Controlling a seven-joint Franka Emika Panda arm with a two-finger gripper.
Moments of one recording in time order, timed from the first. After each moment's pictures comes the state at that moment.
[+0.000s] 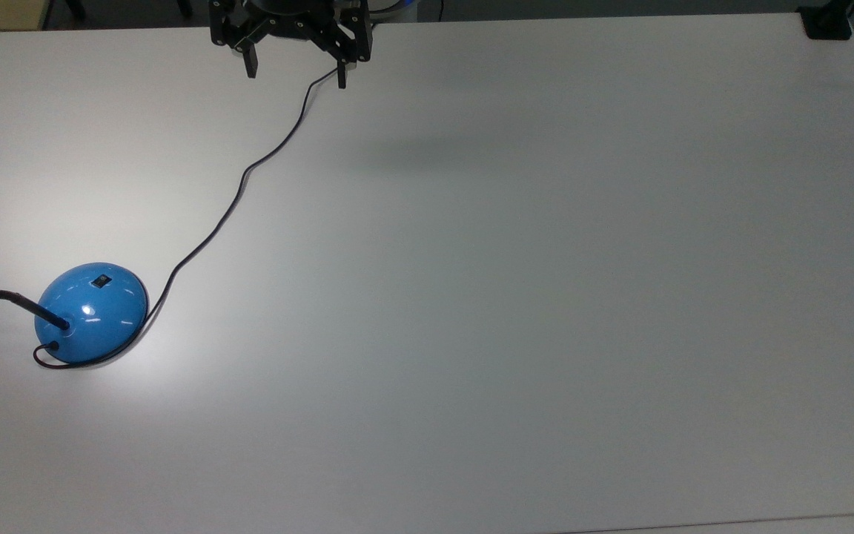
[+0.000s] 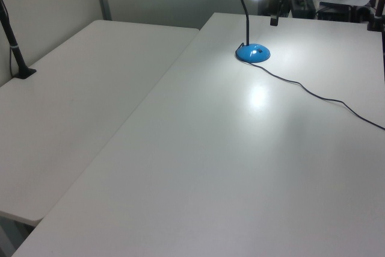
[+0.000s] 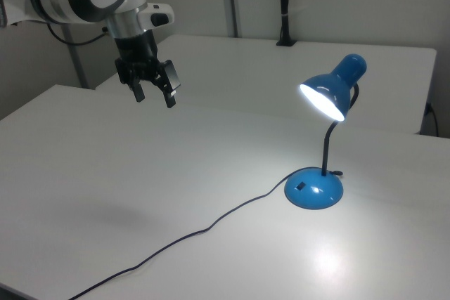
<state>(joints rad) 0.09 0.05 -0.09 -1.64 -0.07 1.73 0.05</state>
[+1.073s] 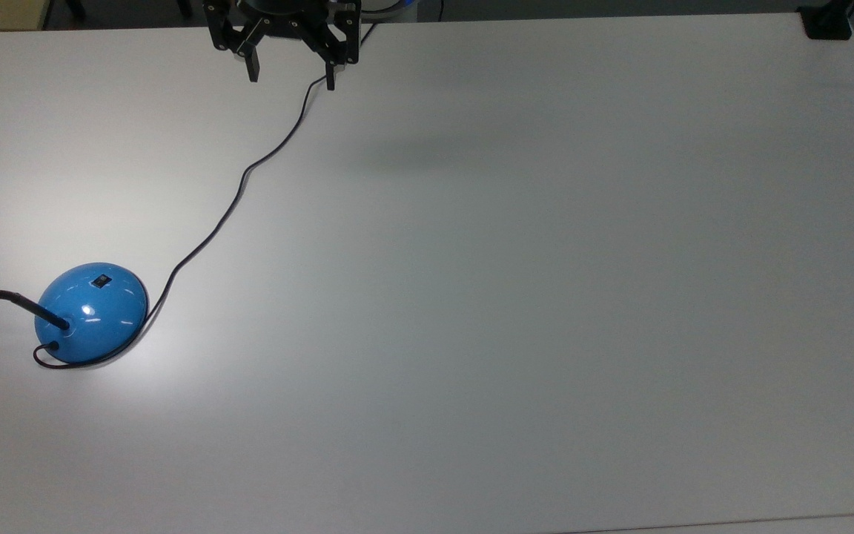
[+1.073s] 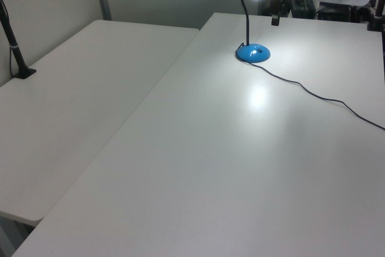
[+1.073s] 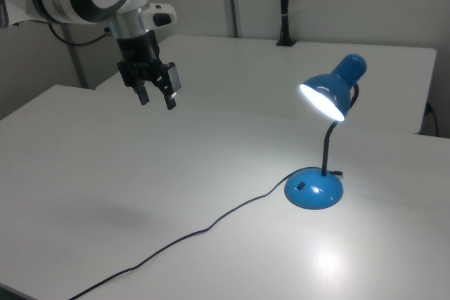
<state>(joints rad) 0.08 0.05 -0.10 -1.64 -0.07 1.73 0.02</state>
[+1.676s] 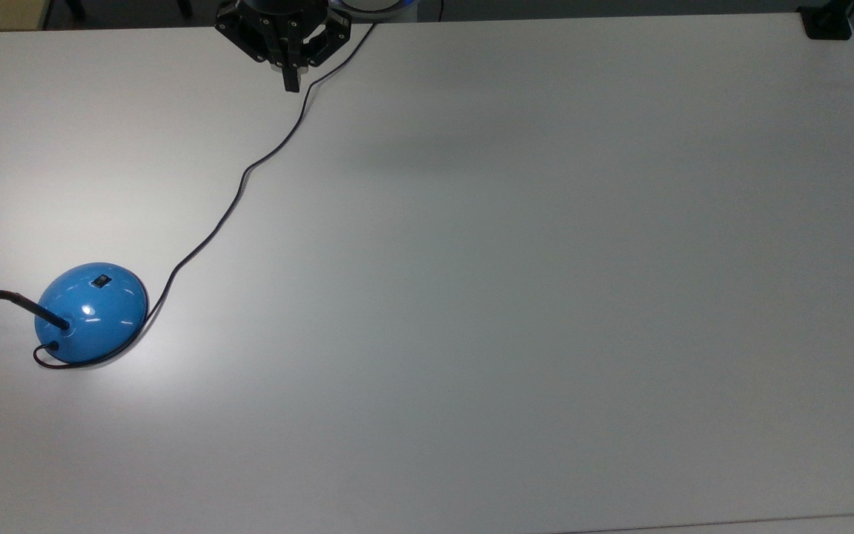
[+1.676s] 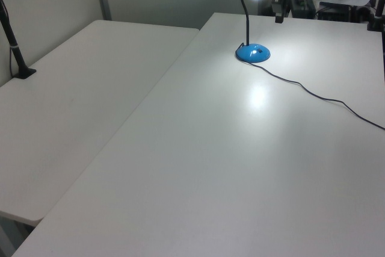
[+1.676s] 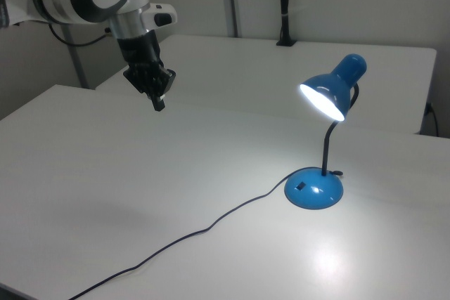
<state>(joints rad) 0.08 0.05 -0.10 -1.64 -0.07 1.73 0.00</state>
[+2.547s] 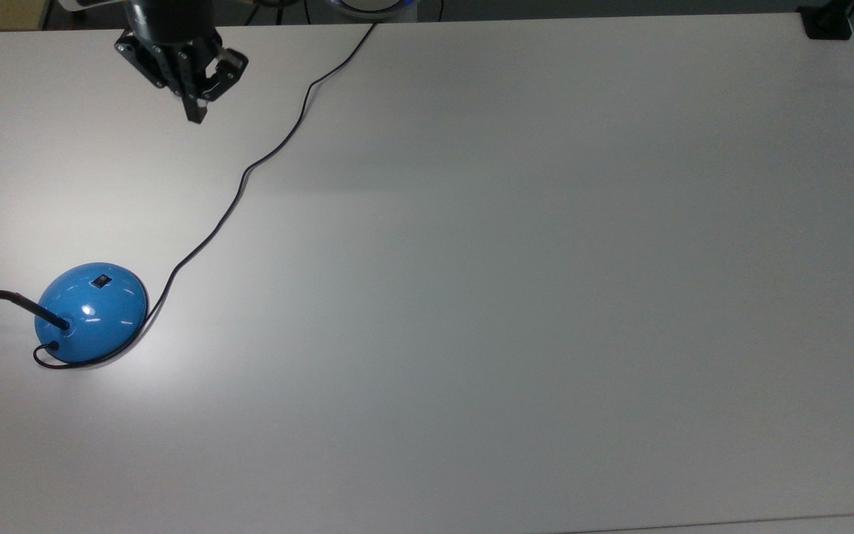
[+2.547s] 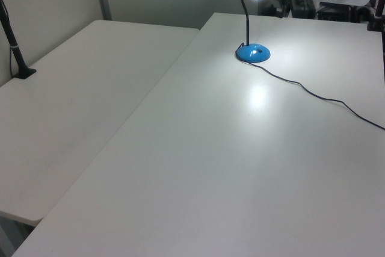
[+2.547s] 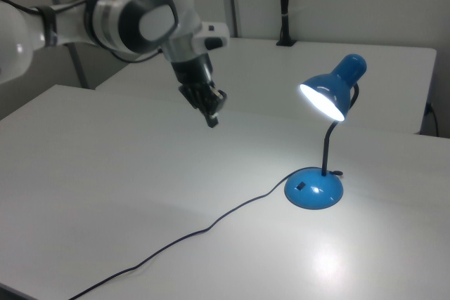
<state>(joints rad) -0.09 0.11 -0.11 -1.68 -0.07 1.92 0.06</state>
